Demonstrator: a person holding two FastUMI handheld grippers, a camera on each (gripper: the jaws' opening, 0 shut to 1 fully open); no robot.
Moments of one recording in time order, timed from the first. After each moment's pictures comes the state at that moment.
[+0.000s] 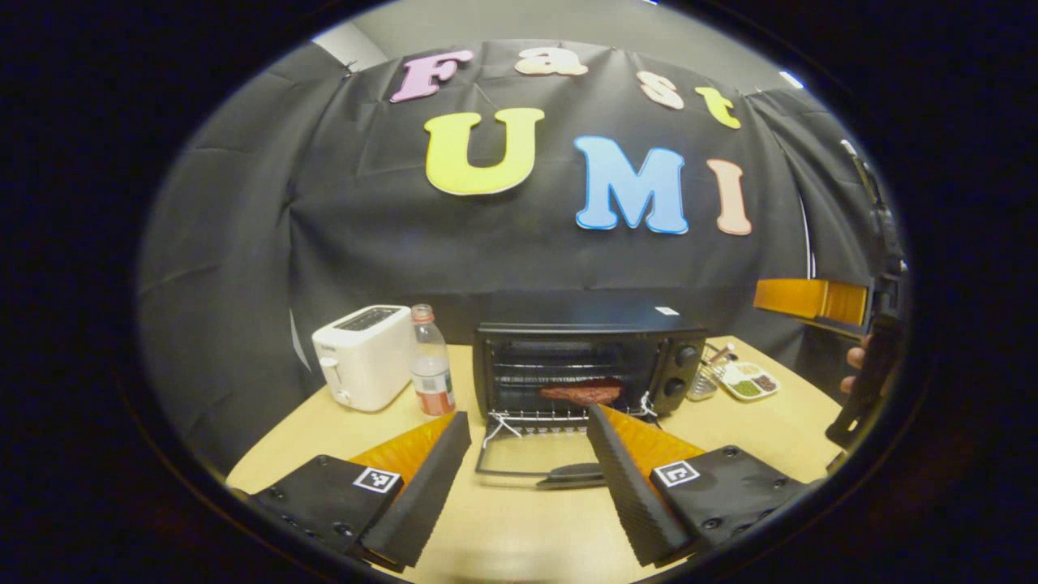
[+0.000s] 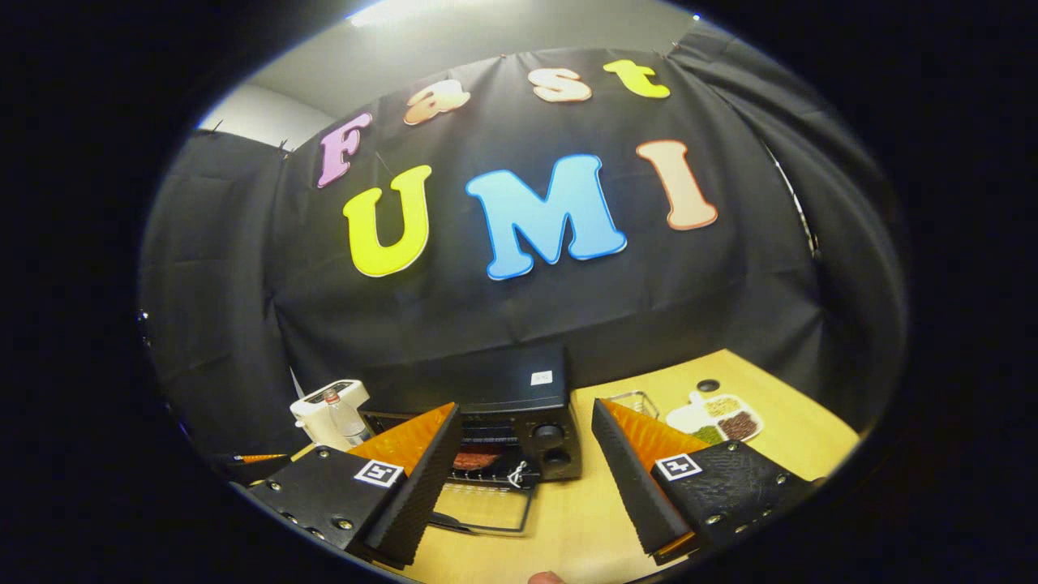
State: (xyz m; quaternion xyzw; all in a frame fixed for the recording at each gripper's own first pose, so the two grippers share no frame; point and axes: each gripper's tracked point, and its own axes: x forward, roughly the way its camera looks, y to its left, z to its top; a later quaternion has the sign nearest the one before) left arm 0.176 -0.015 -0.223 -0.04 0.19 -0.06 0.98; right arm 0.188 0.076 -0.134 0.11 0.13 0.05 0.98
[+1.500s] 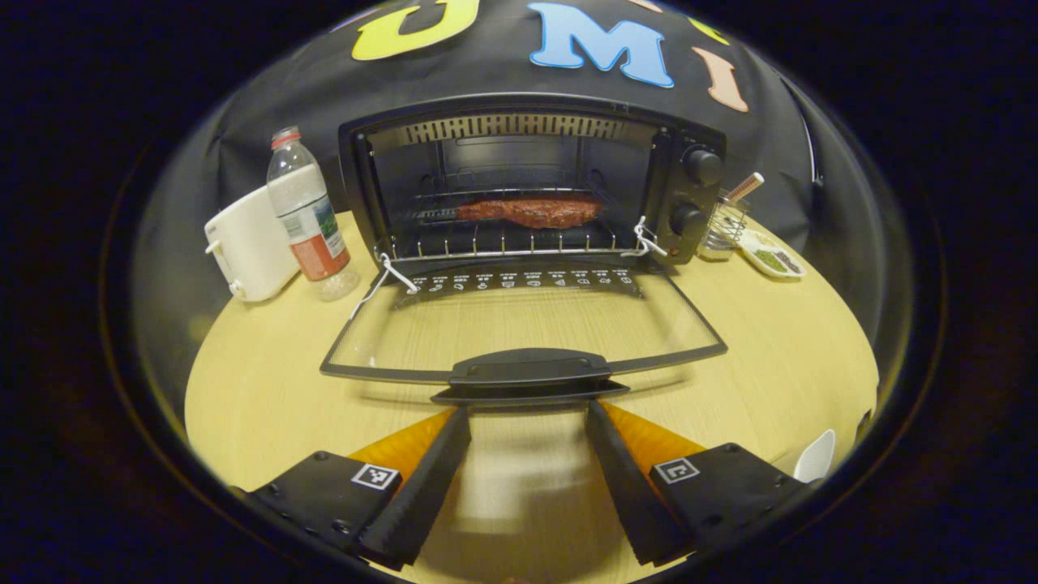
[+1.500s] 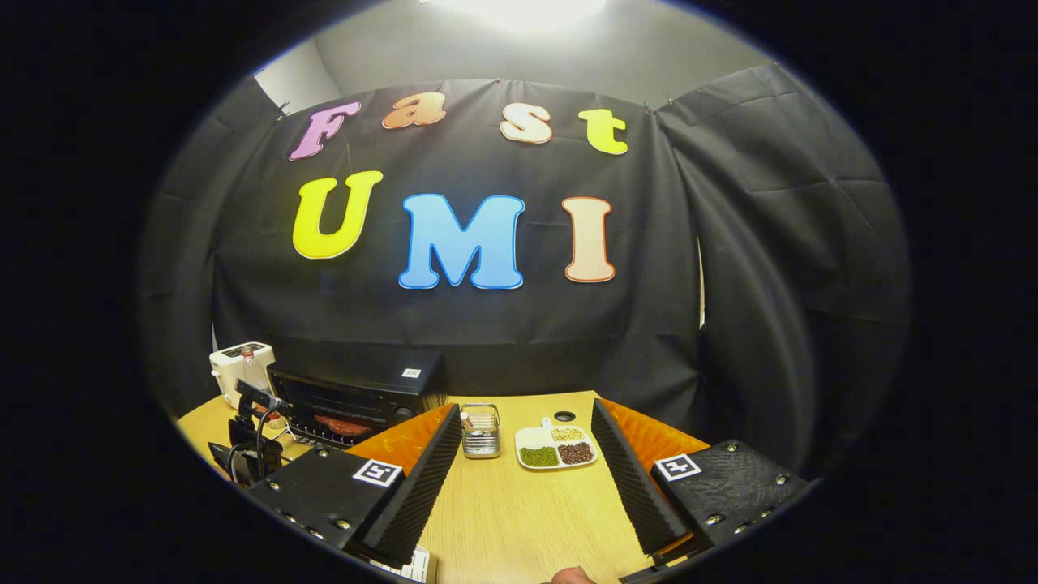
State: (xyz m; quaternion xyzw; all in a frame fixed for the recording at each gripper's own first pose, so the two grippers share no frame) left arm 0.188 -0.094 -0.419 0.00 0.41 -0.11 0.91; right arm 0.108 -0.051 -0.113 0.00 0.12 -0.09 0.99
